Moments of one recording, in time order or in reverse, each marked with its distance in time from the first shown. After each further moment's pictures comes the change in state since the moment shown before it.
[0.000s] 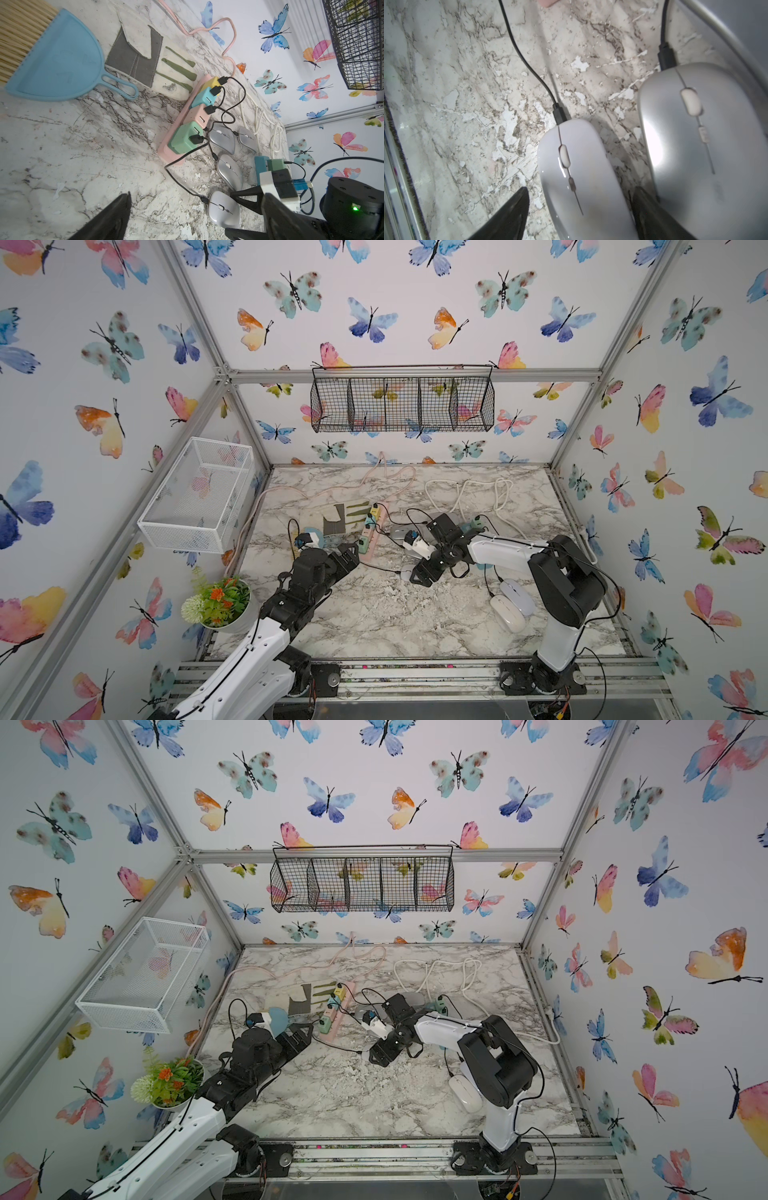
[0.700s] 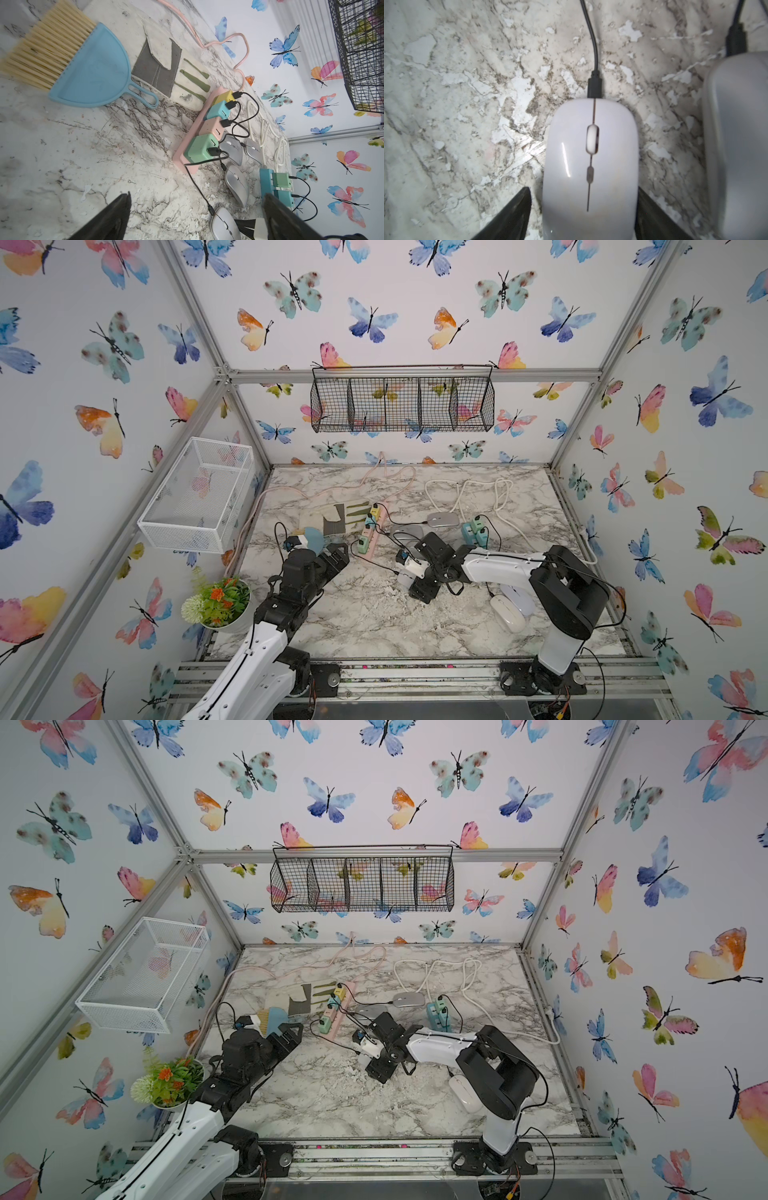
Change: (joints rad) left arm 0.128 -0.035 -0.031 -0.009 0.076 0.011; right arm 0.141 -0.055 -0.094 0.043 0.206 -0.032
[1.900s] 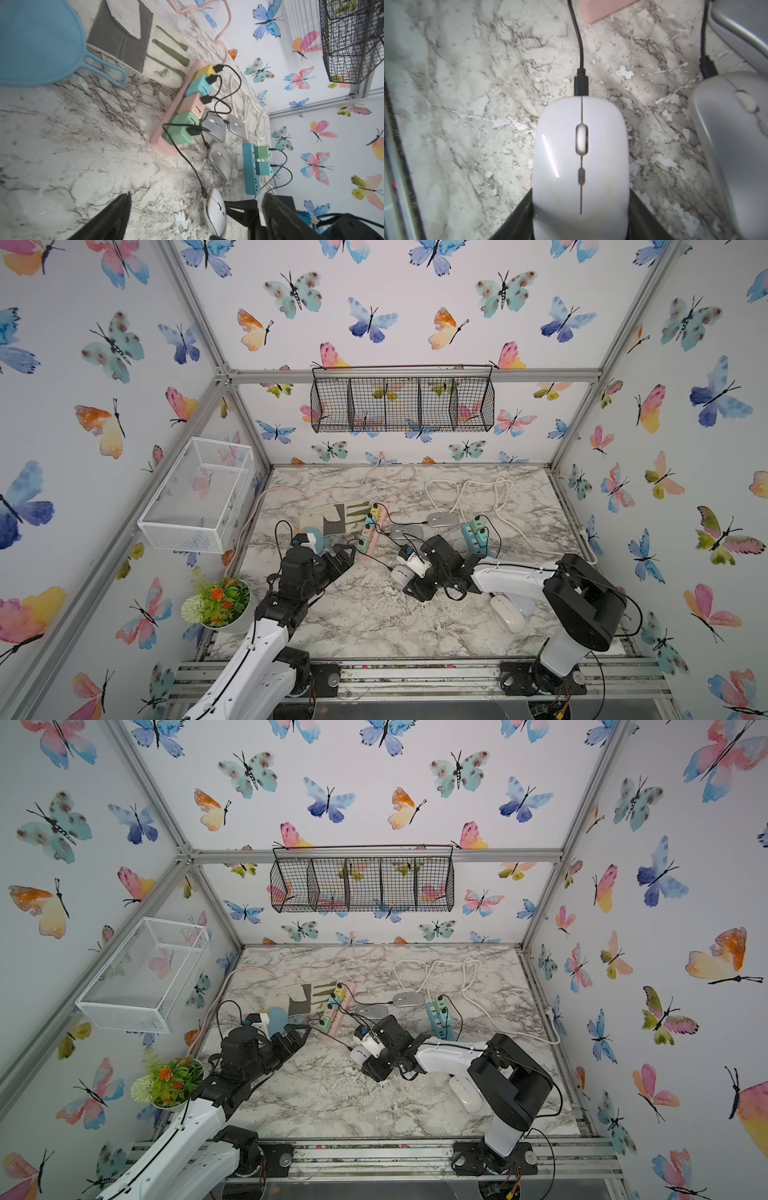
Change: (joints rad) left arm 0.047 0.042 -0.003 0.051 0.243 0.028; right arm 0.021 -0.107 -0.142 0.262 -0.087 0.222
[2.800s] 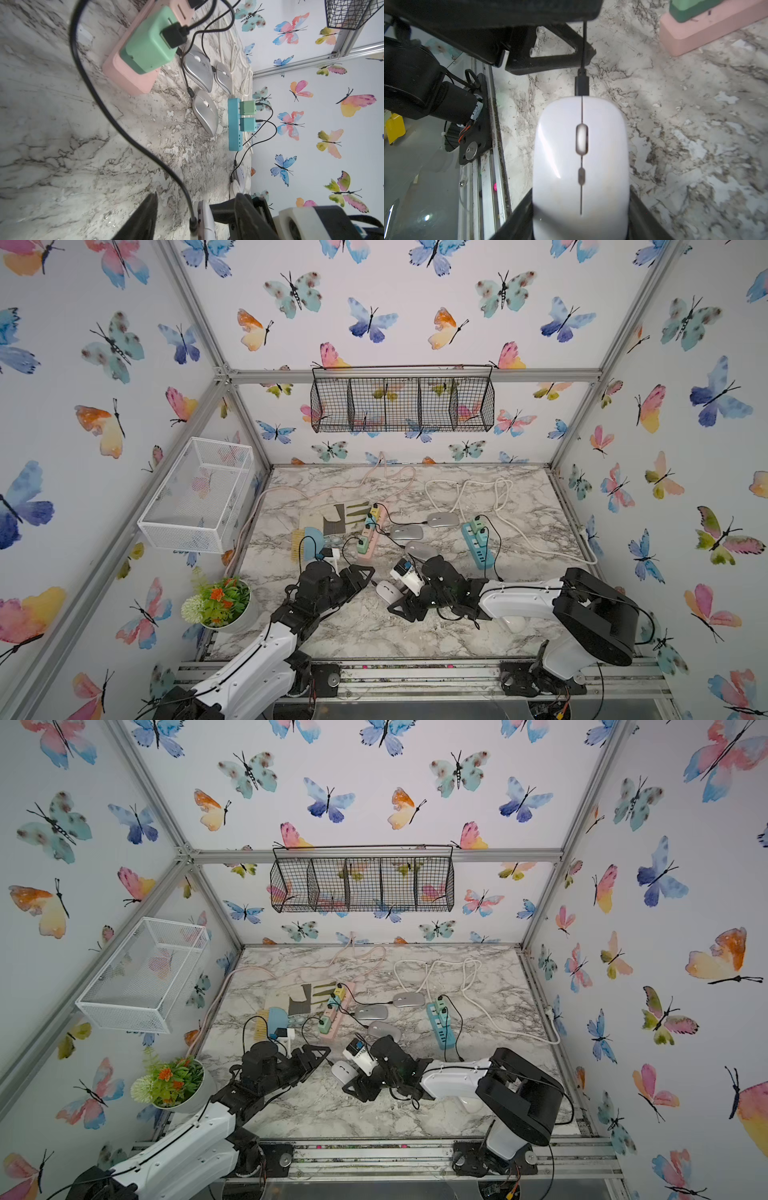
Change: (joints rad) left arm -0.208 0.063 -0.172 0.257 0.066 -0.177; right arm 0.150 -0.078 -0.183 0.351 -0.095 0.214
